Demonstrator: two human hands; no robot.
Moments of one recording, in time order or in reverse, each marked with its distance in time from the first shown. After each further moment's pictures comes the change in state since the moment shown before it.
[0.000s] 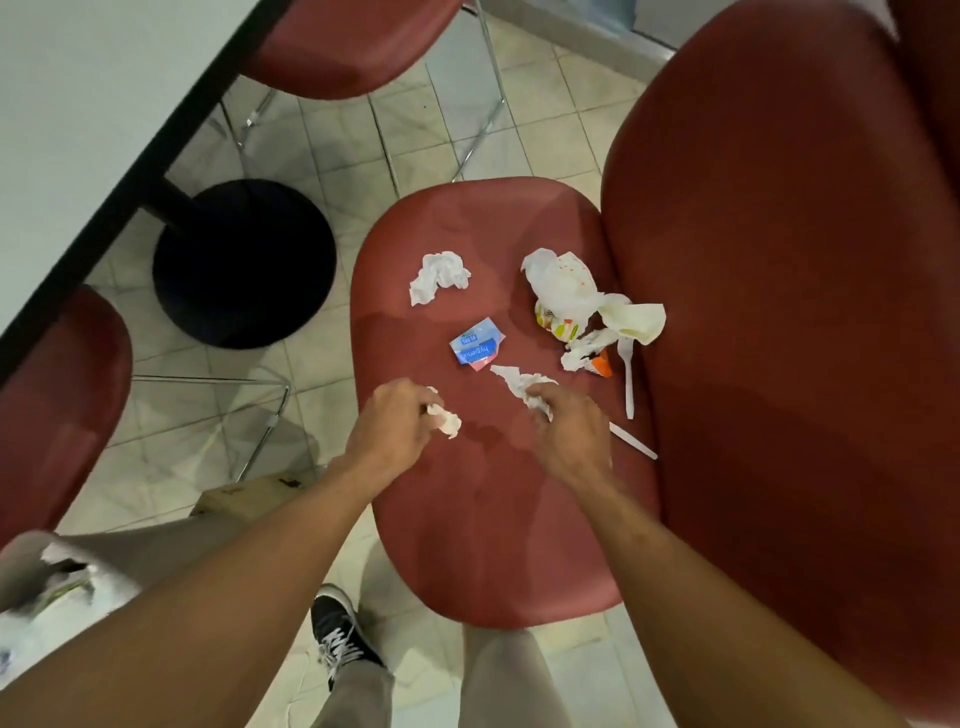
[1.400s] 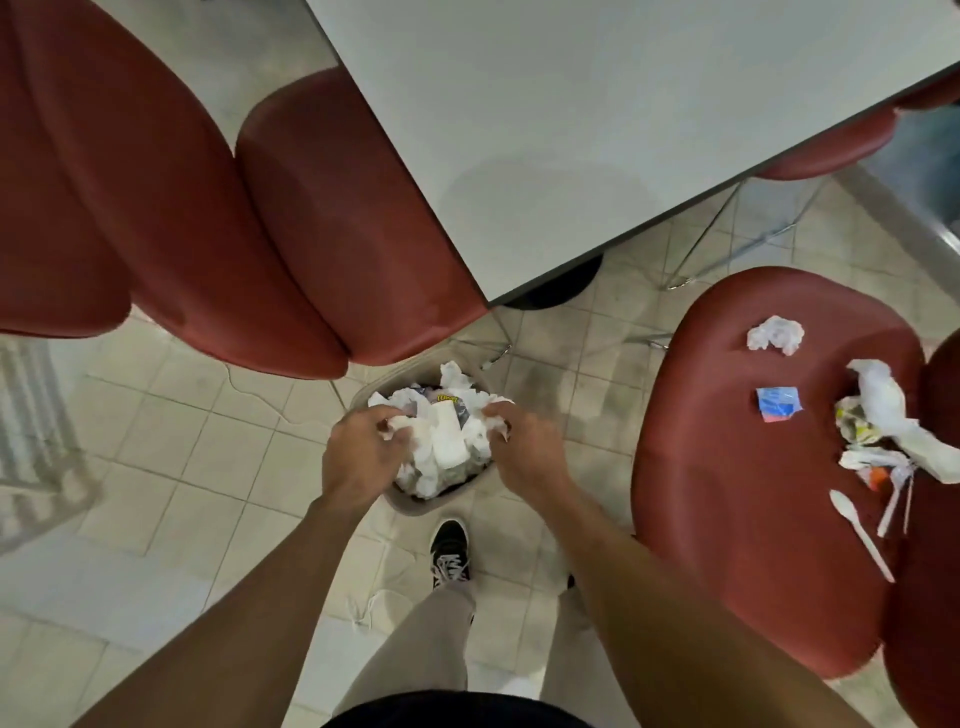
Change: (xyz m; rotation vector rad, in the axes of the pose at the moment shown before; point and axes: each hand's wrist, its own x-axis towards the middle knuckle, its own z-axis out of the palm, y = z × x) left_hand -0.333 -0.323 -0.133 -0.337 0.525 -0.656; right_hand -0.244 -0.324 0.222 -0.122 -0.466 -0.421
